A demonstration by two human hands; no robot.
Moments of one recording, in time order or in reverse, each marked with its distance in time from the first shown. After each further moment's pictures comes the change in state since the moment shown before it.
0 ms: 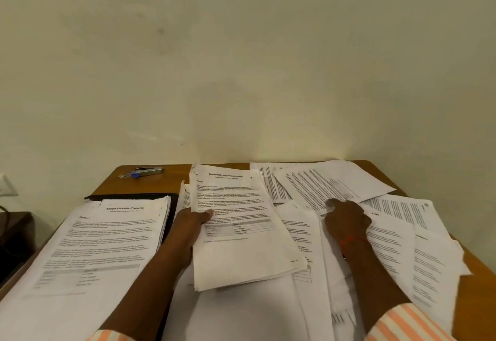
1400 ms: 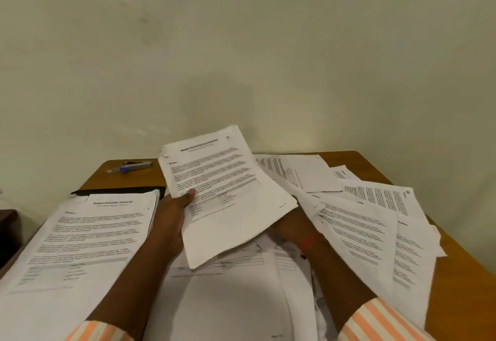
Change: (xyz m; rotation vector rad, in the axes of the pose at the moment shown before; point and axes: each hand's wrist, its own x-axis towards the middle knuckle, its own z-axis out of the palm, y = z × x) left_hand -0.007 0.009 0.008 -0.250 0.009 0.138; right_hand -0.064 -0.065 0.004 0.670 -0.323 -0.532
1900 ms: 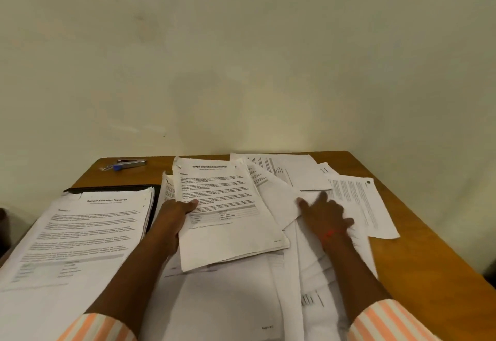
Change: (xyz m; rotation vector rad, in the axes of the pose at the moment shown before) left_hand 0.010 -0.011 -0.009 0.261 0.030 -0.195; right_hand -0.011 0.043 -0.054 -0.551 0.292 0.695
